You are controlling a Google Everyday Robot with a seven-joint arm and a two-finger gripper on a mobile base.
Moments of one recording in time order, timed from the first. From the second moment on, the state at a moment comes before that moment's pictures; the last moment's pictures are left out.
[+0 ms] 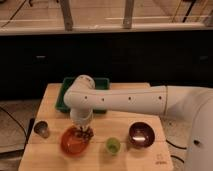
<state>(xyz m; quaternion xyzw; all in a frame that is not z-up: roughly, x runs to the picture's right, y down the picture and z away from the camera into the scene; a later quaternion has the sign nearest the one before) -0.115 0.187 0.684 -0.25 -0.27 -0.55 0.75</state>
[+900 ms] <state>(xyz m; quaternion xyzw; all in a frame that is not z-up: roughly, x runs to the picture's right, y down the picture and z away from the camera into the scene) -0.123 0.196 0.692 -0.25 -0.28 -0.55 0.74</state>
